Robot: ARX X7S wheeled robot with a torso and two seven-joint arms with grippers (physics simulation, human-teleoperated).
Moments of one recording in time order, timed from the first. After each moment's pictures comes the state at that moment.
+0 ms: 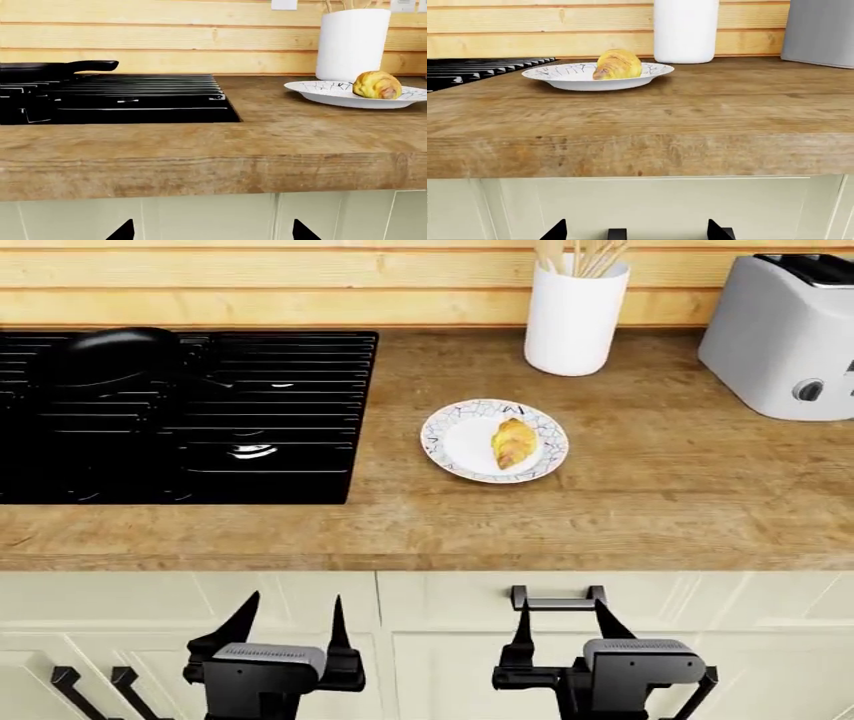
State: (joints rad) left arm 0.02 -0.14 0.16 0.03 -0.14 0.09 -0.10; right arm -0.01 0.13 -0.15 -0.03 0.14 -0.02 0.15
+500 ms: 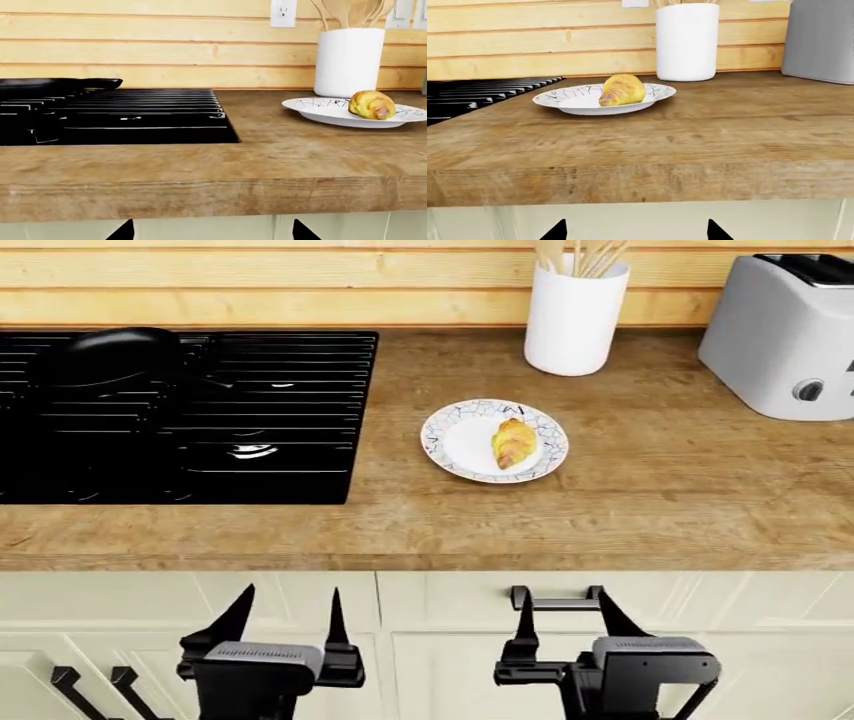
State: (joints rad) left arm 0.03 -0.16 0.18 0.10 -0.14 0.09 -0.14; right arm -0.03 0.16 -0.17 -0.11 0.18 -0.01 0.17
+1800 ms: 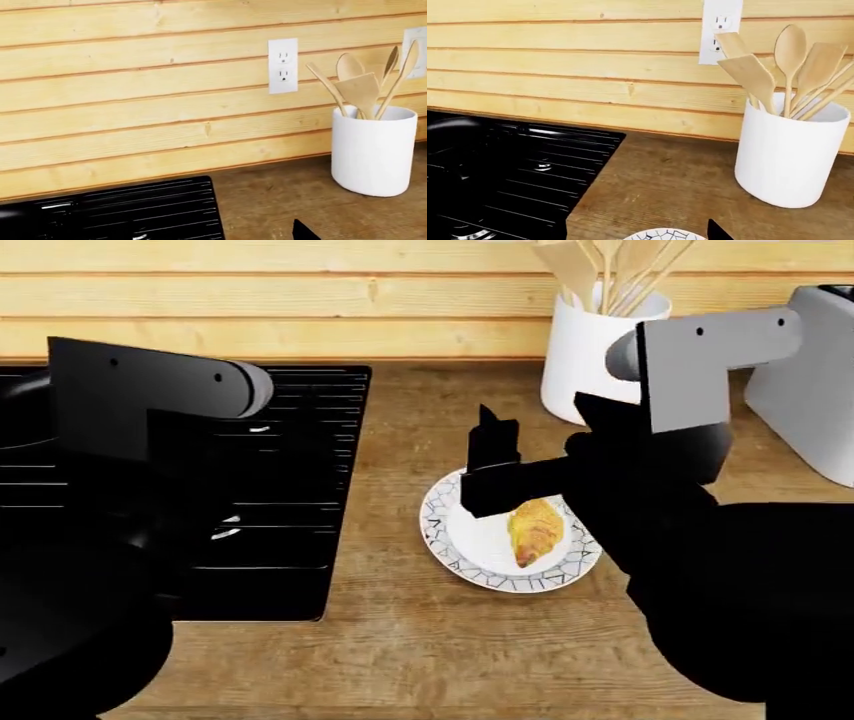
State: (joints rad) left arm -0.88 -0.28 -0.14 0.78 -1.13 -1.54 -0.71; right arm 1.01 0.43 -0.19 -0.54 1.72 1.20 1.16
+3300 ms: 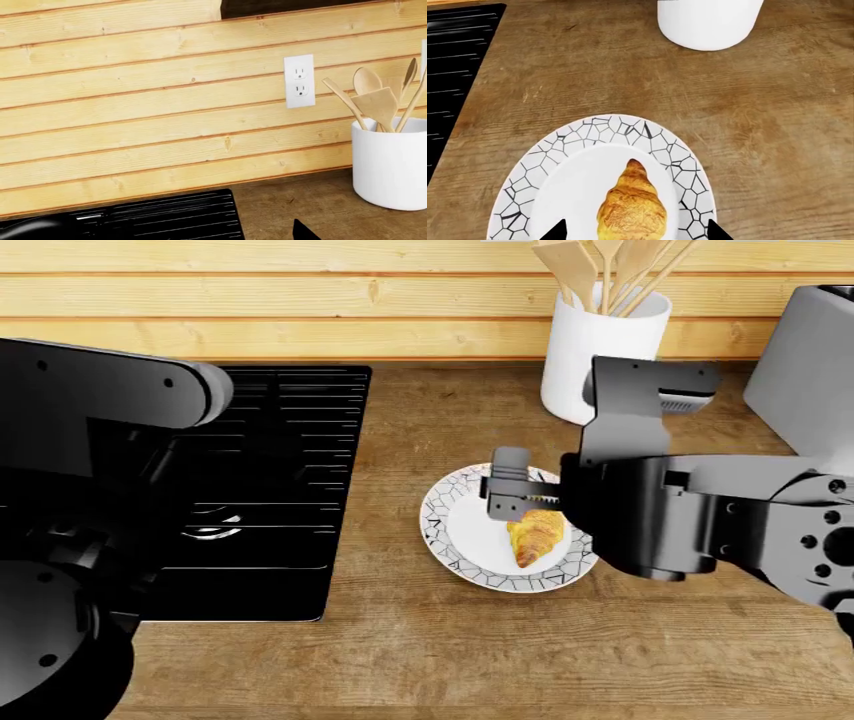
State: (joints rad) left arm -0.90 -0.47 -0.07 0.79 -1.45 -1.39 -1.01; right arm 1.44 0.69 -1.19 -0.16 2.18 0.48 1.35
